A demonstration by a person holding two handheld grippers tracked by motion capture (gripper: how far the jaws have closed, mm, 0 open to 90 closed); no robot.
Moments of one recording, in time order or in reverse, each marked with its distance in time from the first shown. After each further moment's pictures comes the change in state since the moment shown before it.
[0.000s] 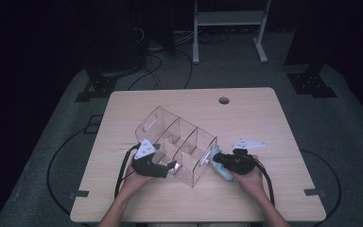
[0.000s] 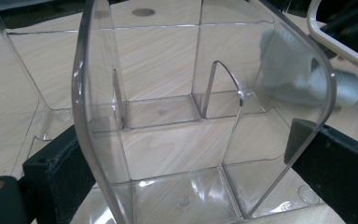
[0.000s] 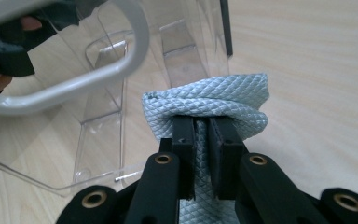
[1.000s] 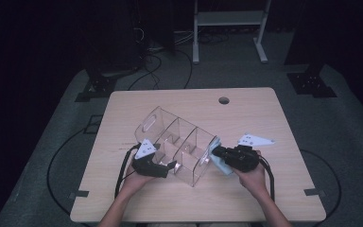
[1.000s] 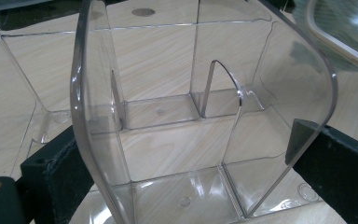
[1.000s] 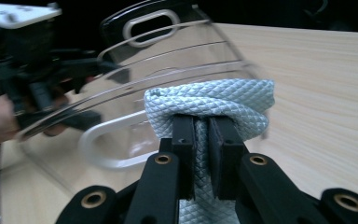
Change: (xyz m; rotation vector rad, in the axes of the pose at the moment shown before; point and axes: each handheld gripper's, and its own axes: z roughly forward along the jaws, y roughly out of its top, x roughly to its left) left arm 0.000 0.000 0.000 0.000 0.002 0.000; right arm 0.025 0.029 -0.030 -0.142 0.062 -0.047
